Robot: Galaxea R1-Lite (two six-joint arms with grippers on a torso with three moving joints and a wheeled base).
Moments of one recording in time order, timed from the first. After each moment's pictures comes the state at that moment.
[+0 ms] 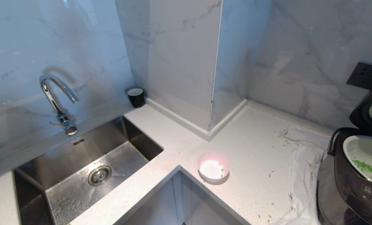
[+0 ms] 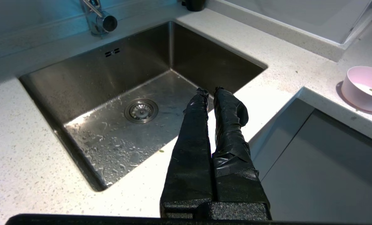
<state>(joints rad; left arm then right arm) 0.00 0.00 -0.01 0.01 0.00 -0.03 0.00 0.00 0.00 0.01 0.04 -0.06</state>
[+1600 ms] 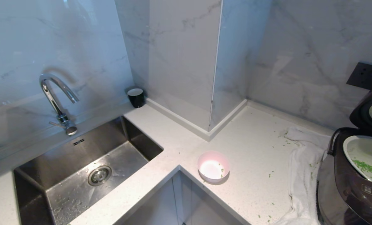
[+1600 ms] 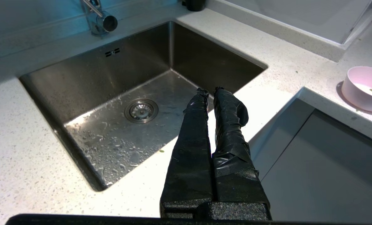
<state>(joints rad) 0.00 0.00 -0.01 0.02 0.00 -0.03 0.00 0.00 0.00 0.01 0.02 -0.04</state>
